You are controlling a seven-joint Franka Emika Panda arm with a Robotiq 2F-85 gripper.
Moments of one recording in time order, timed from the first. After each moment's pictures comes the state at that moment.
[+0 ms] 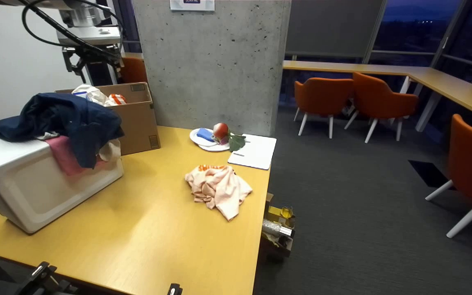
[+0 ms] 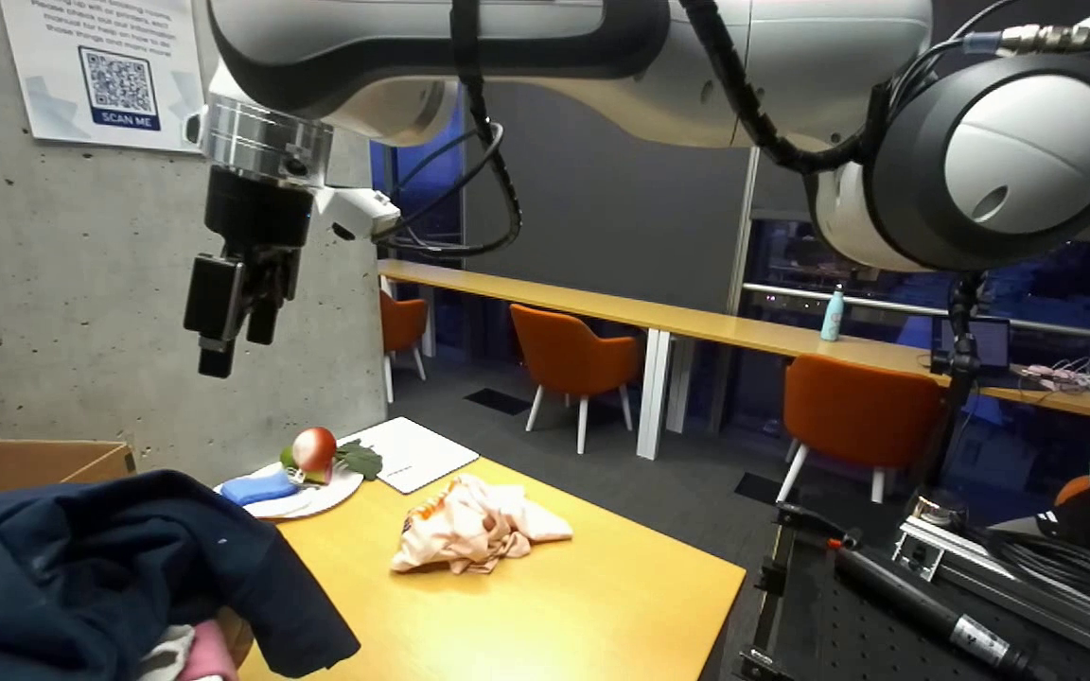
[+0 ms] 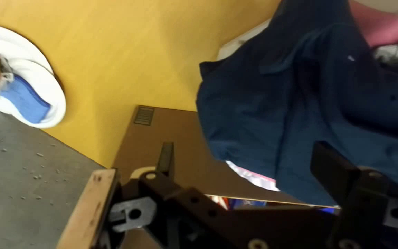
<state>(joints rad) 0.30 1.16 0.13 -0.45 -0.05 1.86 -0.39</state>
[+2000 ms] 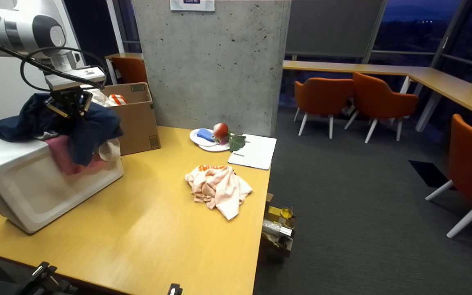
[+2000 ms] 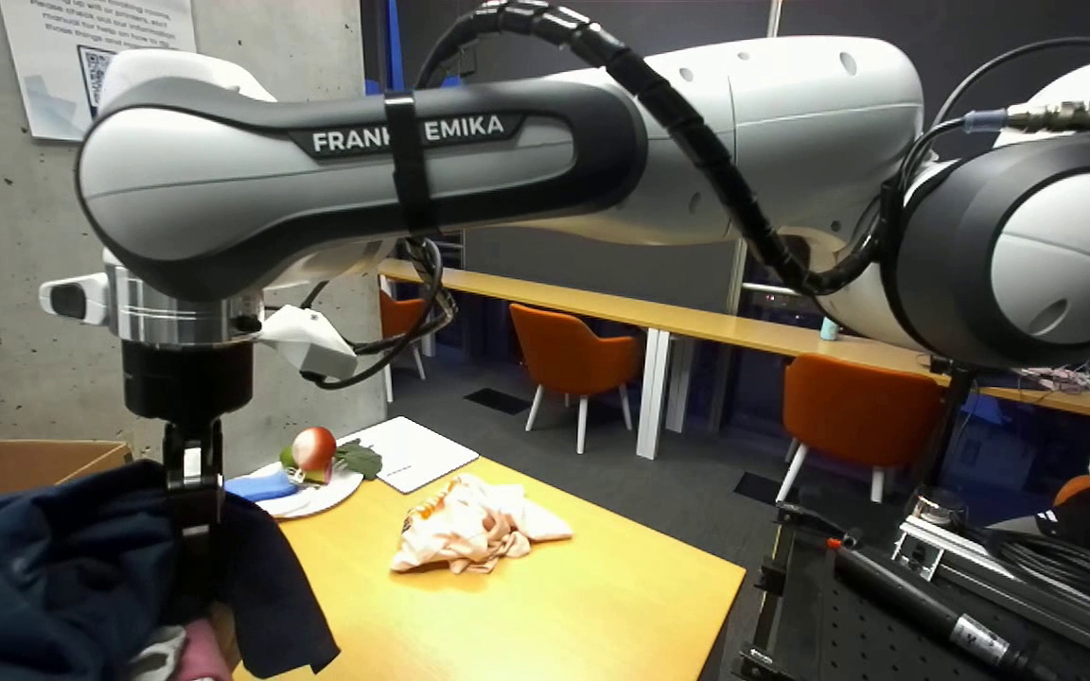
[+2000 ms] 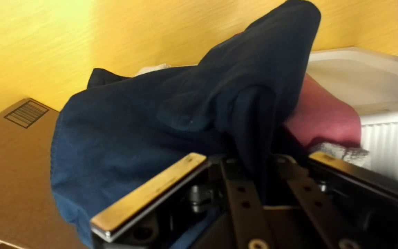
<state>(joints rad) 0.41 1.30 0.13 -0.45 -0.06 1.85 -0.70</state>
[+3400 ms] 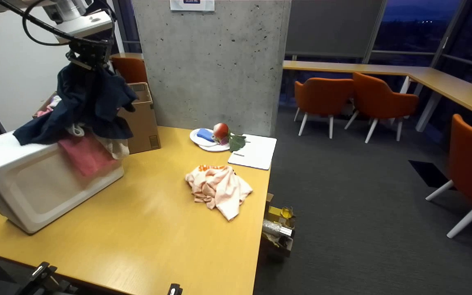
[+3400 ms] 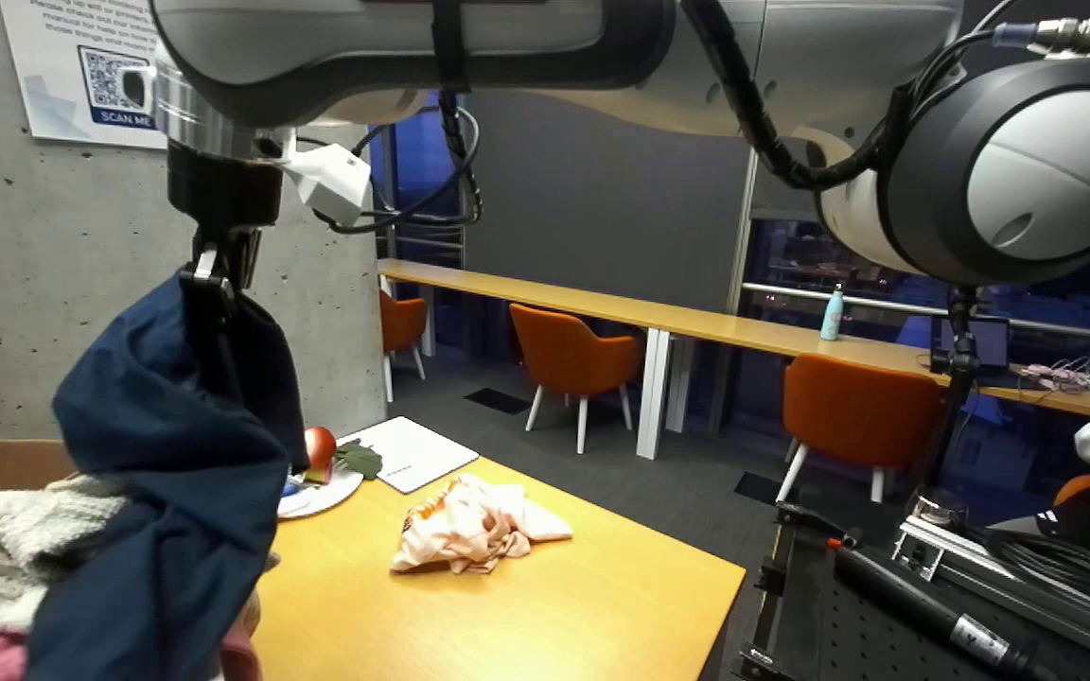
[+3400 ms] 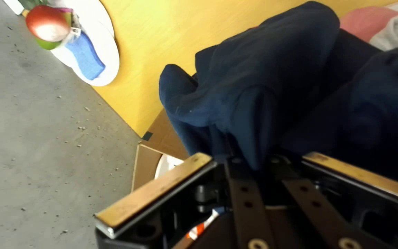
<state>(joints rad) 0.38 1.15 0.00 -0.43 -0.14 1.94 -0.47</state>
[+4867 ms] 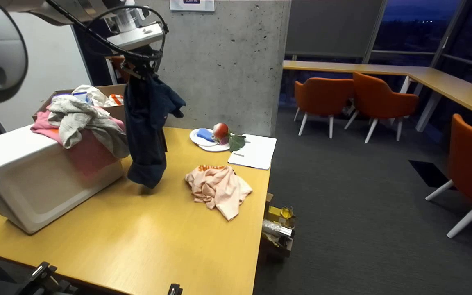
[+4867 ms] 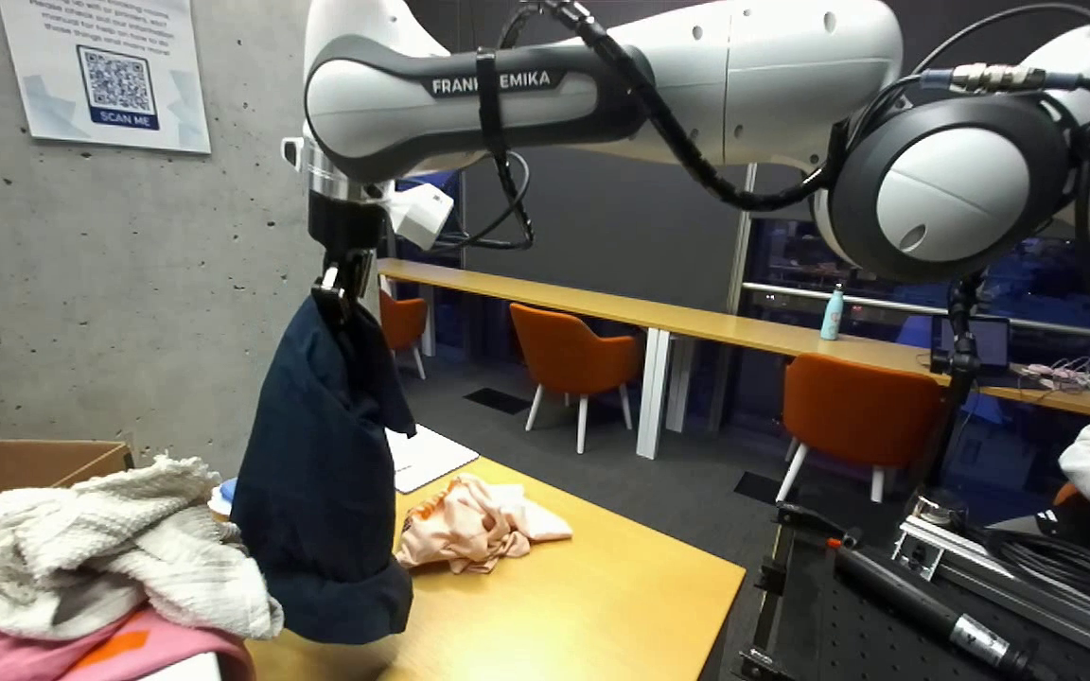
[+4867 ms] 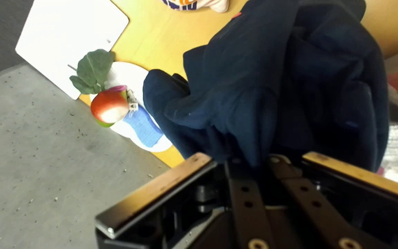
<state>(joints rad) 0.21 1.18 -0.01 -0.46 -0.14 1.94 -0.41</state>
